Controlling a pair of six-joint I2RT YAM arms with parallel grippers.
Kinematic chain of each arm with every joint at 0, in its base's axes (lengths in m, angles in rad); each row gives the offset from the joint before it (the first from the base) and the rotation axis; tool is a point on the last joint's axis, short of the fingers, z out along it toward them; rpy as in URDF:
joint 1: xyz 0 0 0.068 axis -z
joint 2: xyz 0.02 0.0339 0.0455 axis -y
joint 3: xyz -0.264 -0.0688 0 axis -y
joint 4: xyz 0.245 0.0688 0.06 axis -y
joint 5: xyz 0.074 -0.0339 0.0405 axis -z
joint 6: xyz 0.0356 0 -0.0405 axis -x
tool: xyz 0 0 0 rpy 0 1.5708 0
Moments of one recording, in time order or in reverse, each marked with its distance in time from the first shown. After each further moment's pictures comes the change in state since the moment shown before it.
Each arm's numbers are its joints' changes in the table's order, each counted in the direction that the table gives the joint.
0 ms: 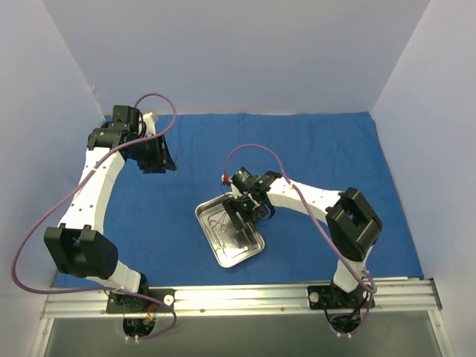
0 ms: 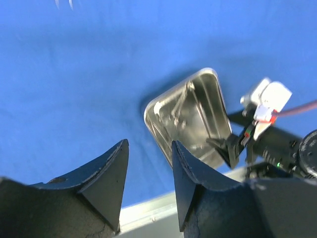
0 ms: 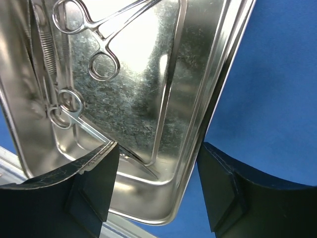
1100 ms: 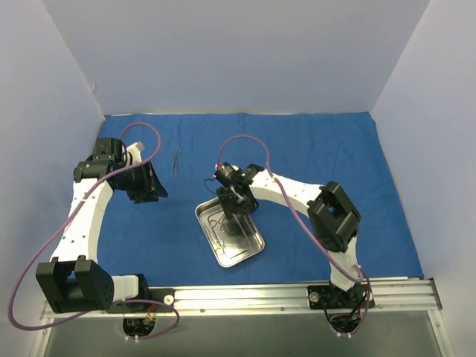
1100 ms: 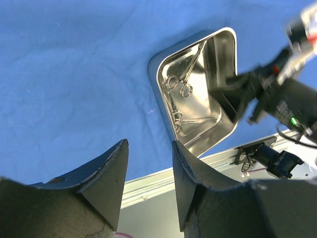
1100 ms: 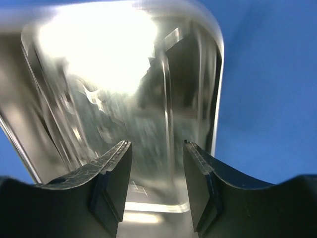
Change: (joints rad) left arm -0.138 0.278 -0.394 0.020 0.135 -0.001; right arm -0.049 -0.189 0.270 -0.097 0.202 -0.239
